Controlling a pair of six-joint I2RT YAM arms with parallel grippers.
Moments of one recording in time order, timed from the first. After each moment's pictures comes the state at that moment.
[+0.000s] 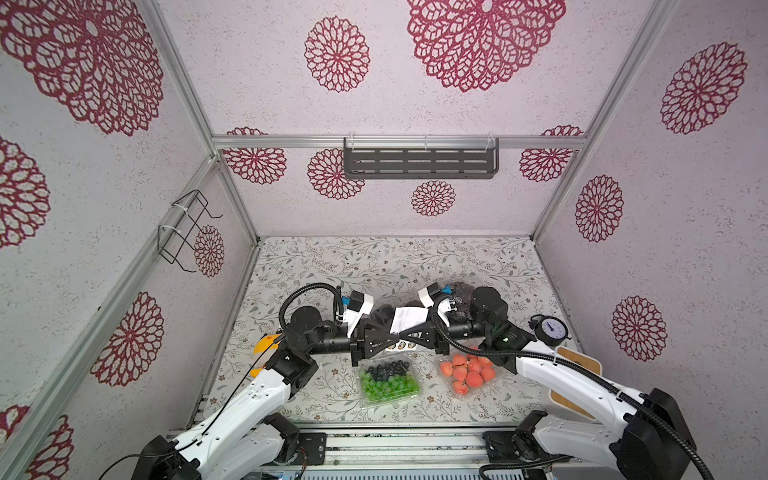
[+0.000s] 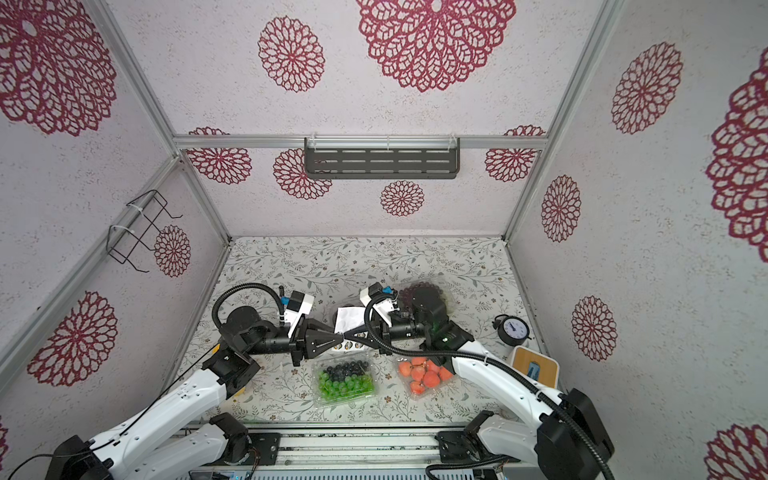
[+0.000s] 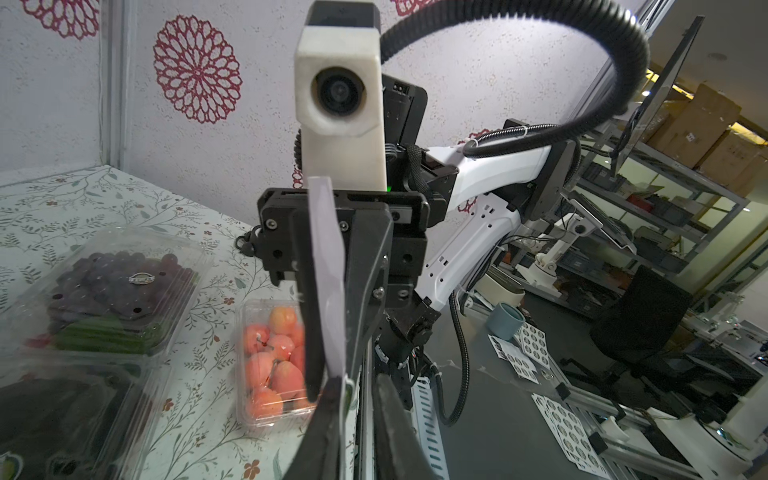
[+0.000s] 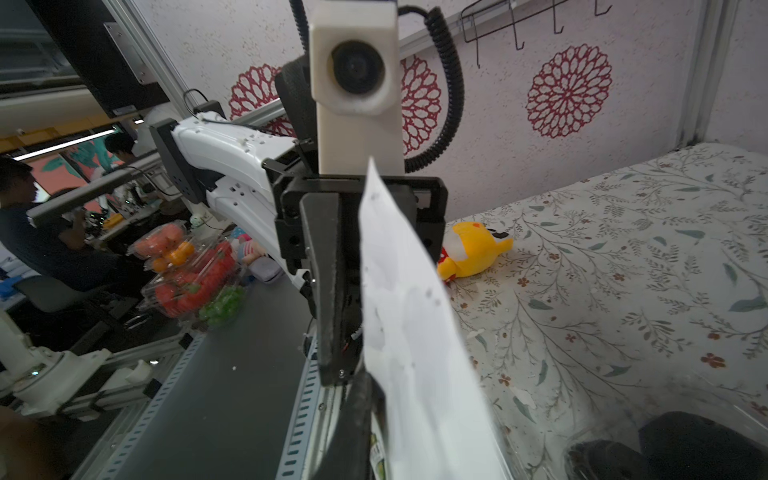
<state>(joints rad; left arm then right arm) -0.56 0.96 0.55 0.43 0.94 -0.40 0.70 1.16 0.76 0.30 -0.98 0.27</state>
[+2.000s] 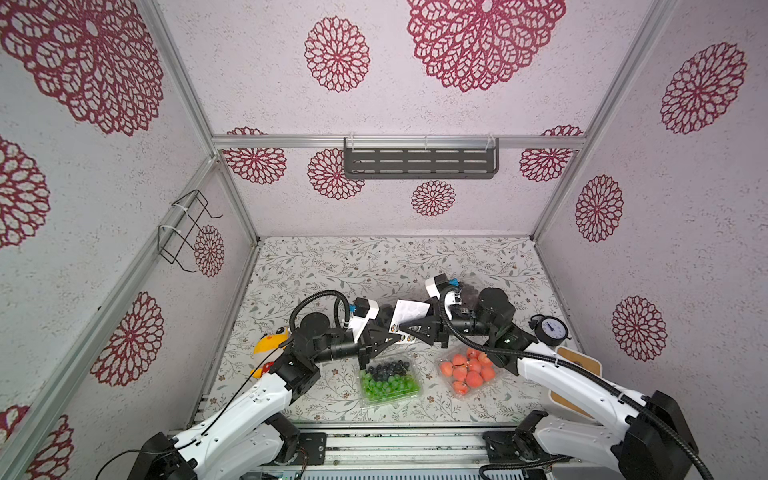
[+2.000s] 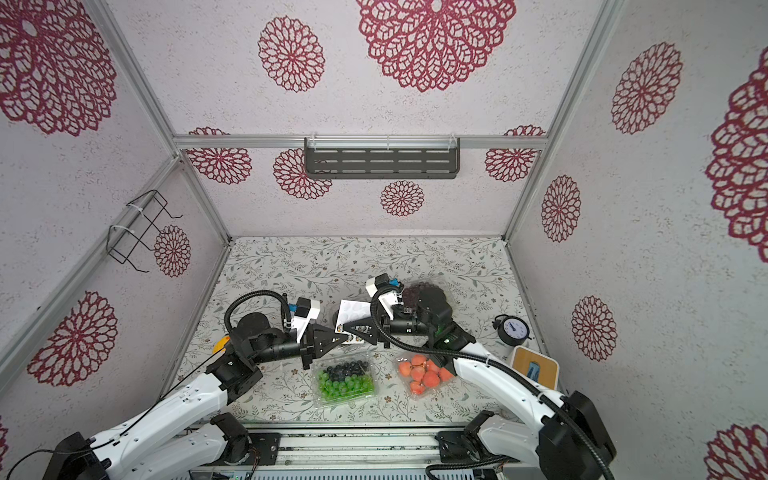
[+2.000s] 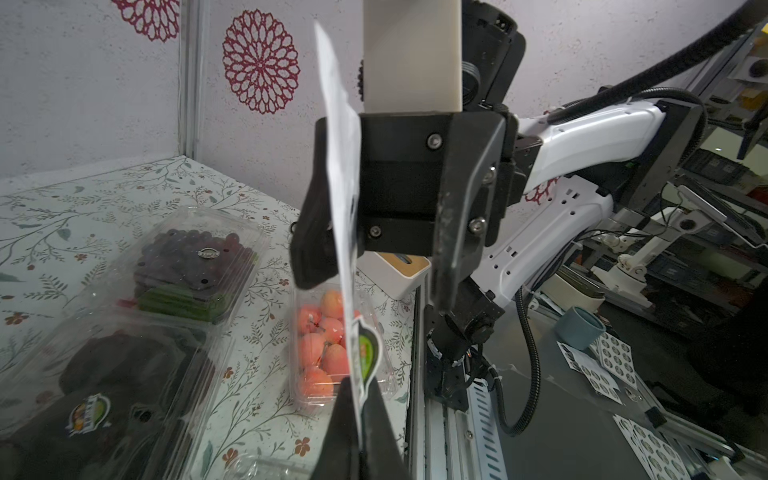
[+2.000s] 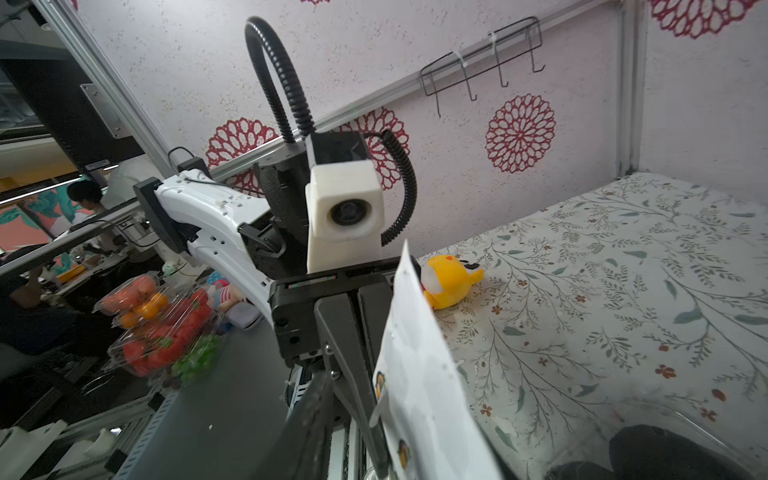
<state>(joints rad) -0.64 0.94 0.52 0.33 0.68 -0.27 0.69 1.10 0.73 0.40 -0.80 0.38</state>
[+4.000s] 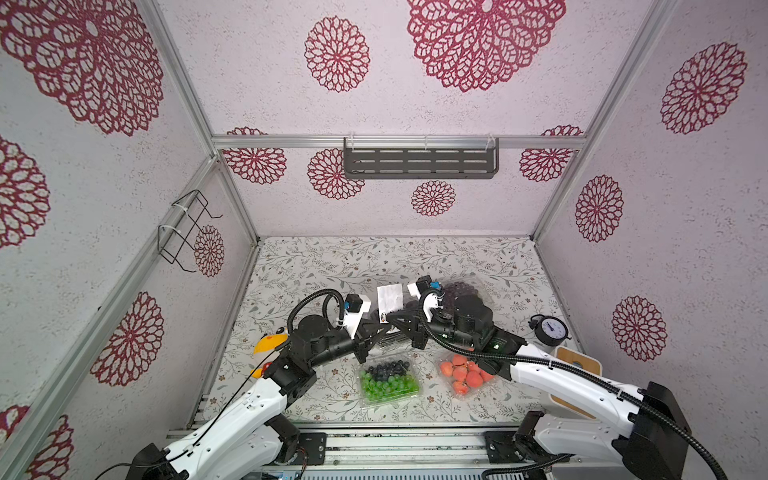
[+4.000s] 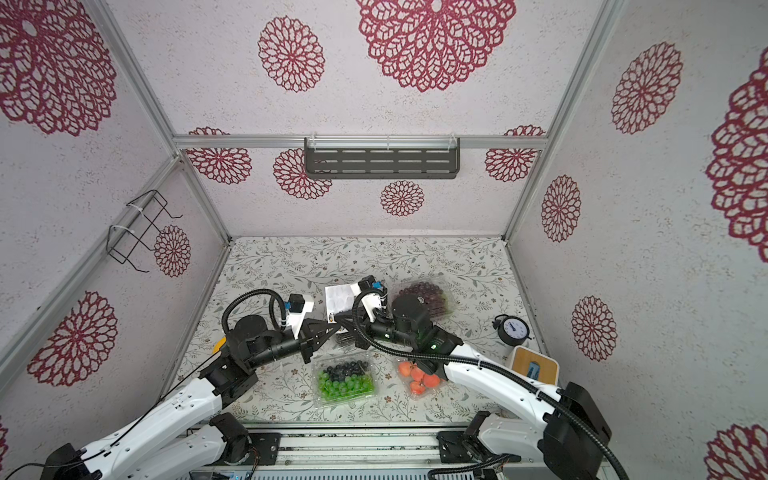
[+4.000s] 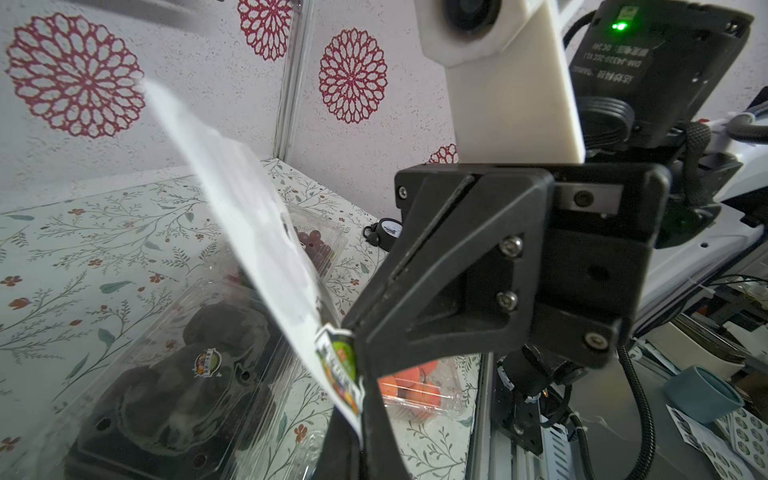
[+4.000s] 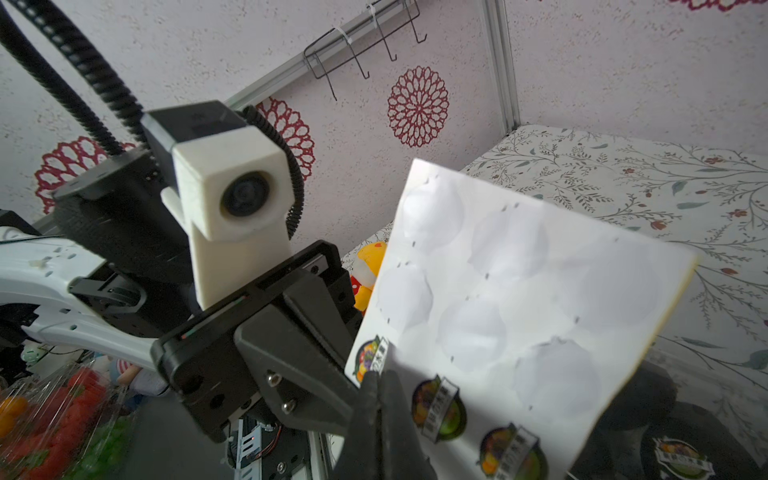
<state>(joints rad) -0.64 0.89 0.51 0.25 0.43 -0.25 0.88 1.18 0.82 0.22 -0.39 0.41</state>
